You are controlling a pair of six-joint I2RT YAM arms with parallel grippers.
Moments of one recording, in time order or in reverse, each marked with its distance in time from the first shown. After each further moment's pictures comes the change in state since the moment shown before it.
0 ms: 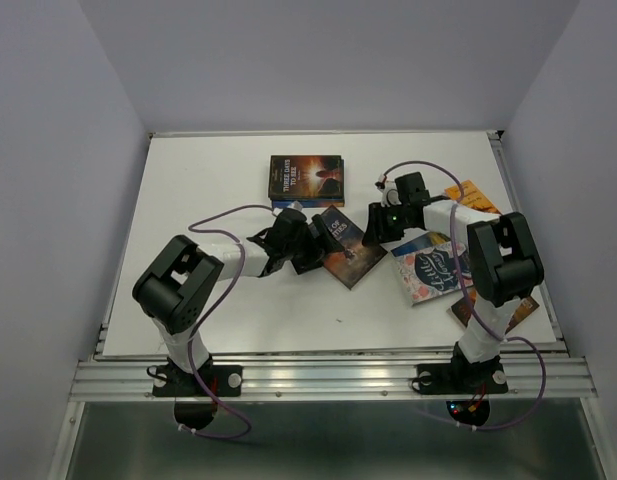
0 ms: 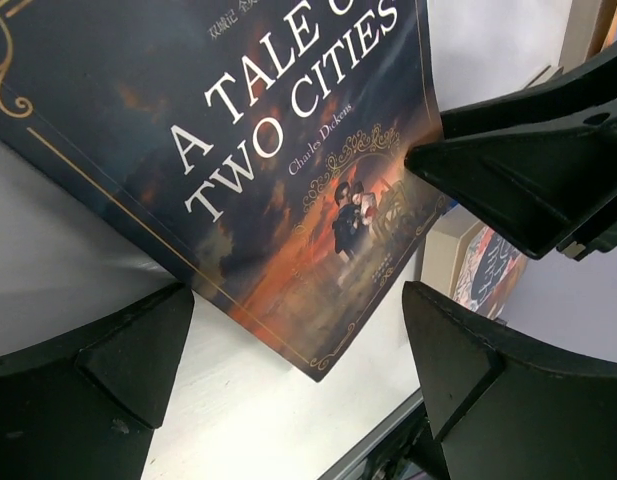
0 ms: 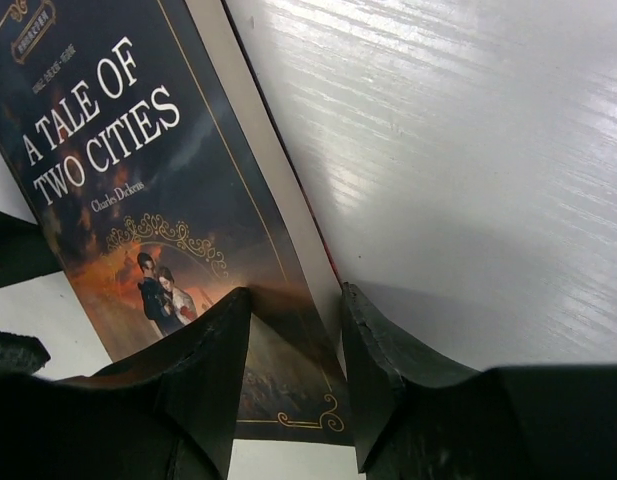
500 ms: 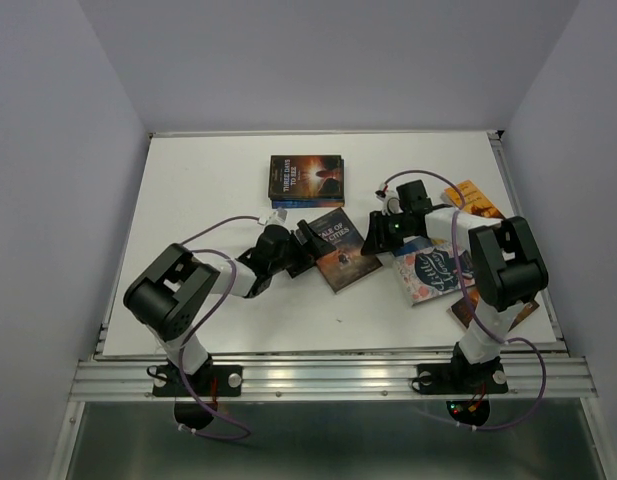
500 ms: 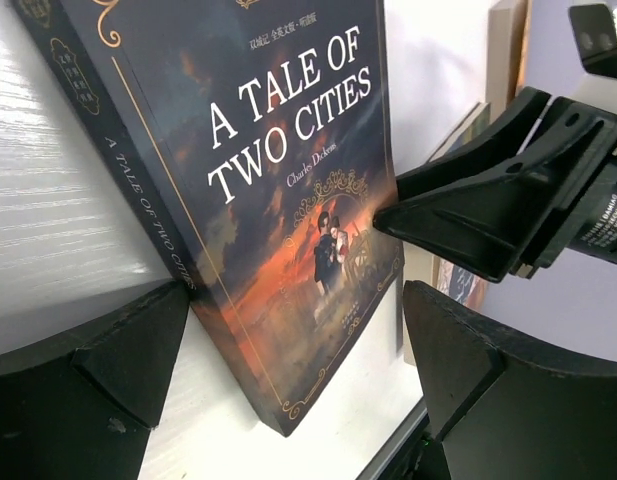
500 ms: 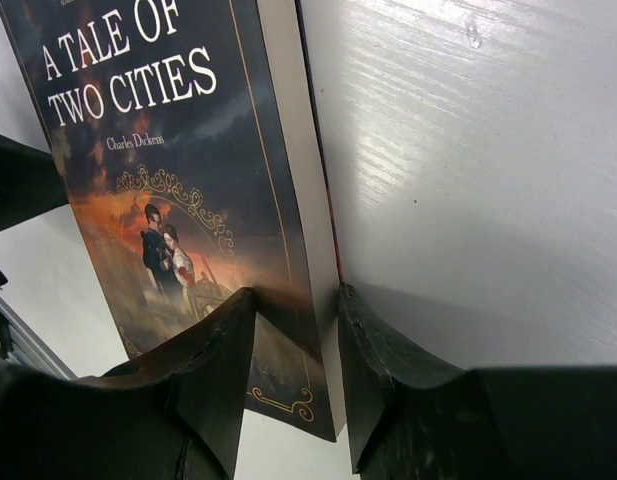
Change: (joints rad) left arm 0.013 -0.064 -0.222 0.349 -0.050 -0.047; right arm 0.000 -0.039 -0.105 0.065 -0.130 0.050
